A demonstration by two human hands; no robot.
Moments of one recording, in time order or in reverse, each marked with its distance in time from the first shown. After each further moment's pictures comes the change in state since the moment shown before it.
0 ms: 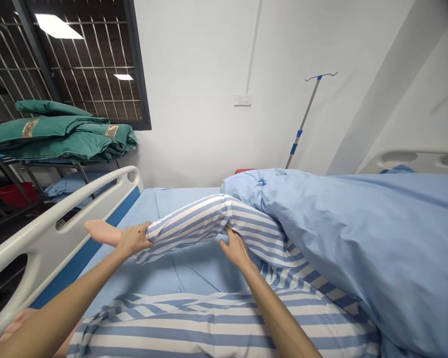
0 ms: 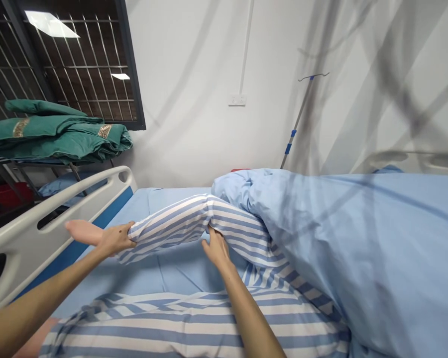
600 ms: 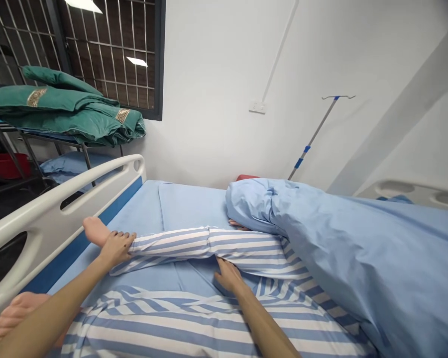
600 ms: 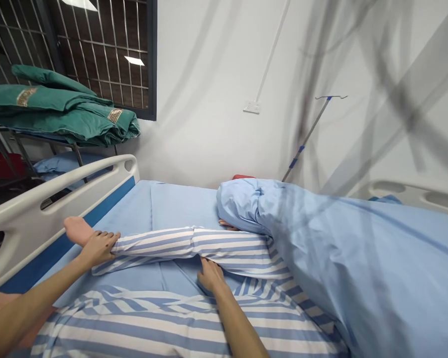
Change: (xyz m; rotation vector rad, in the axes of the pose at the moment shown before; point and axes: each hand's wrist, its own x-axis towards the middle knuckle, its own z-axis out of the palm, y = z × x) left_hand -0.029 -0.085 0.091 0.135 0.049 0.174; right_hand -0.037 0.016 0.072 -0.283 -0.438 -0.034
